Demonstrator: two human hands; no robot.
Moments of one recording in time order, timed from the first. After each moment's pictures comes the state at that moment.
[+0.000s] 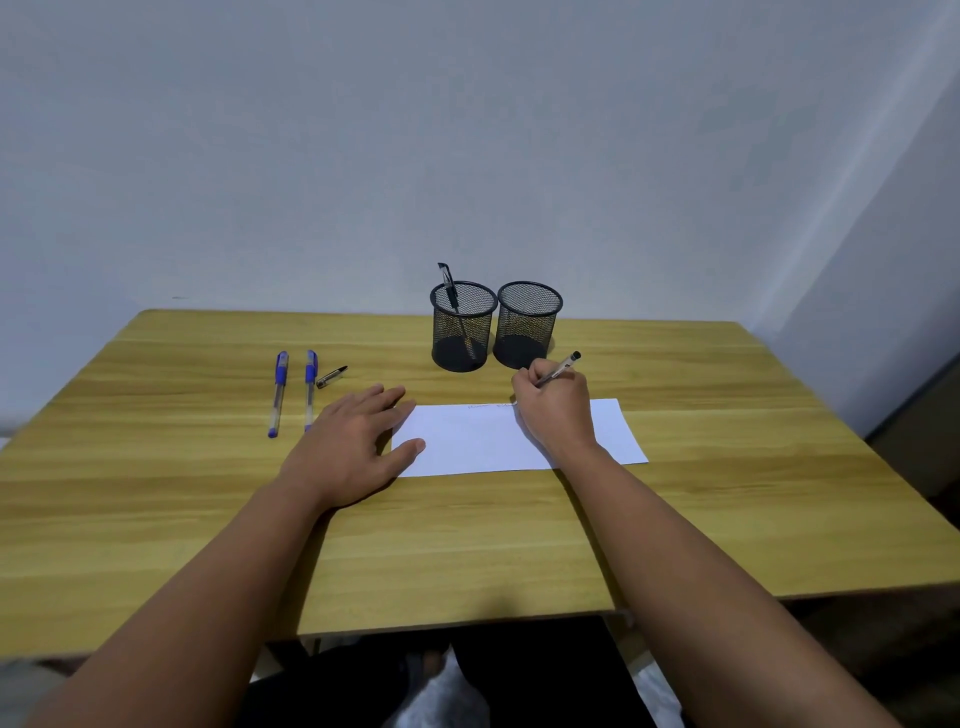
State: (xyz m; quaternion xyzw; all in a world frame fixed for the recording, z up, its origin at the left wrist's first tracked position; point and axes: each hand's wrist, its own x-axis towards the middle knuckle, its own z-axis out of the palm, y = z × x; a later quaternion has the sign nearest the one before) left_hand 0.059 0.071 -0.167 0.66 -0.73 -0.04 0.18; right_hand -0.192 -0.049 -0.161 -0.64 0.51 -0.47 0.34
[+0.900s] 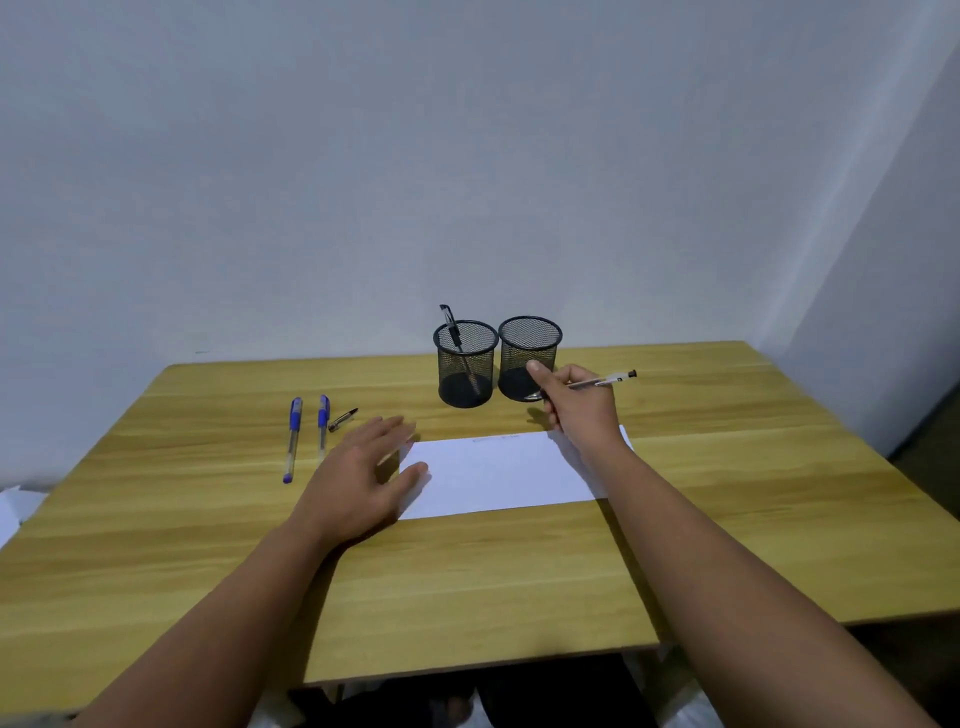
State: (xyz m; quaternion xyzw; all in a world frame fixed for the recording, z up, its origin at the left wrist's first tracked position) left_hand 0.058 0.075 -0.156 0.65 -0.69 -0.10 0.31; right_hand -0.206 -0.052 -0.110 -0.48 0.46 -0.52 0.54
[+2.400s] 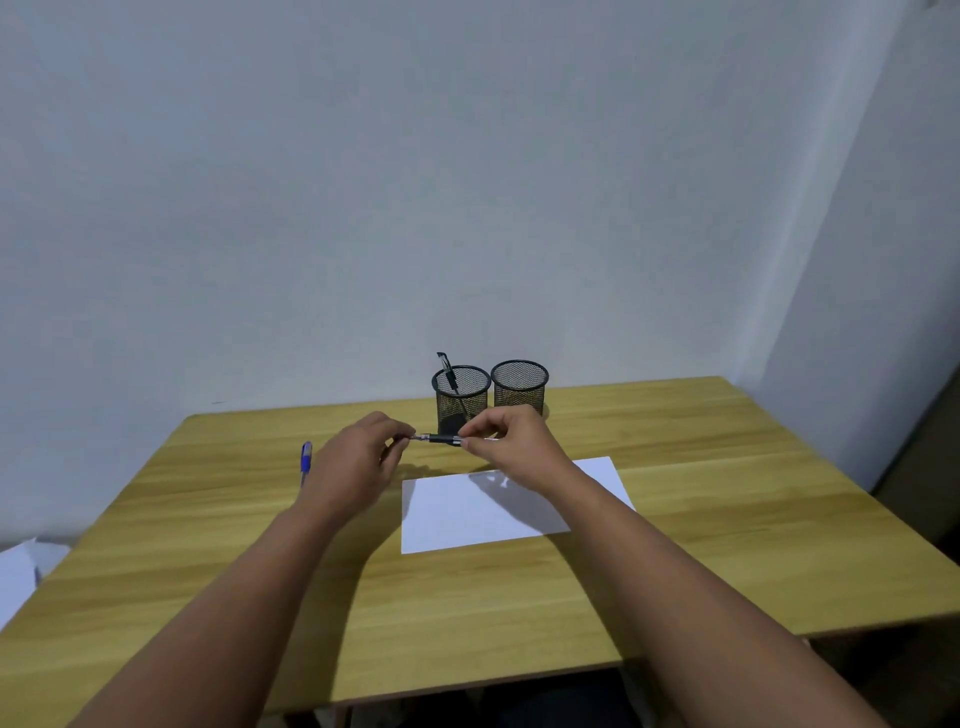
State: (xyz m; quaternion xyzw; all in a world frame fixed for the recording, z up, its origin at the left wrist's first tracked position) left_hand 0.049 0.064 -0.084 0.64 -0.70 0.04 0.33; right_hand -0.175 -0.021 -0.086 -0.73 0.39 -0.37 0.41
